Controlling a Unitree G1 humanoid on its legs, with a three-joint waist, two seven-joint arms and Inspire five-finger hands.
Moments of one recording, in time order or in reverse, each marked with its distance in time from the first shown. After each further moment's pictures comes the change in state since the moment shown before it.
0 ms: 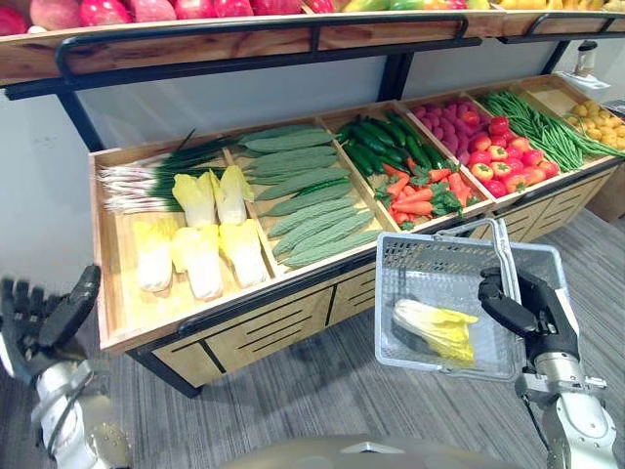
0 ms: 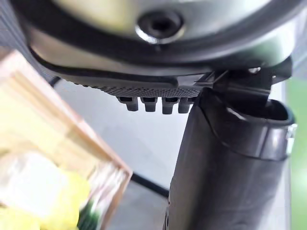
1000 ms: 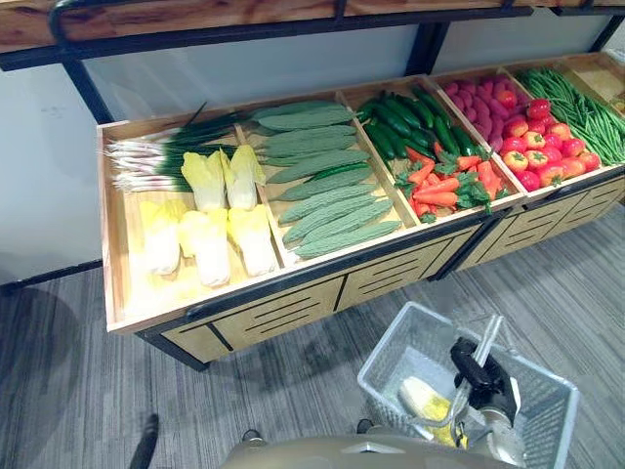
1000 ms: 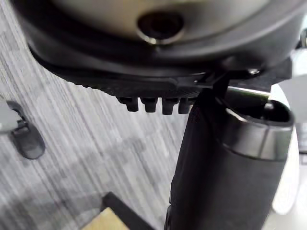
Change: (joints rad) left arm 0.065 -0.169 -0.053 0.695 -0.024 -0.027 0.137; right arm -0.001 0.229 0.129 0.403 0.165 -0.005 -0.265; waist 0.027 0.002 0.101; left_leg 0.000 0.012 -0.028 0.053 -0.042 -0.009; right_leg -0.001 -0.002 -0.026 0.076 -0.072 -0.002
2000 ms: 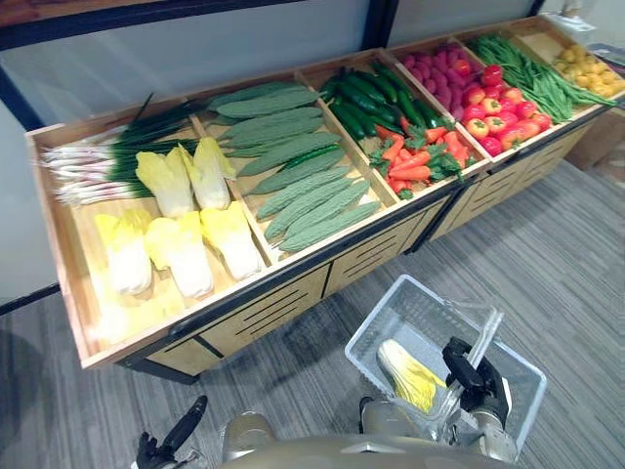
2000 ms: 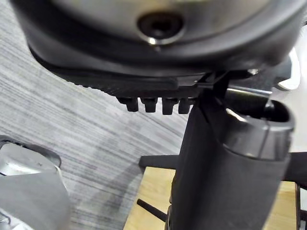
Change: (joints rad) left arm -0.033 0.045 -0.135 0.016 0.262 0.058 0.022; right arm 0.078 0.050 0.015 -0.086 0.032 -0.038 0.003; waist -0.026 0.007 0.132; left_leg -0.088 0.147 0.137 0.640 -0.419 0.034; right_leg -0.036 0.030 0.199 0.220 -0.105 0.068
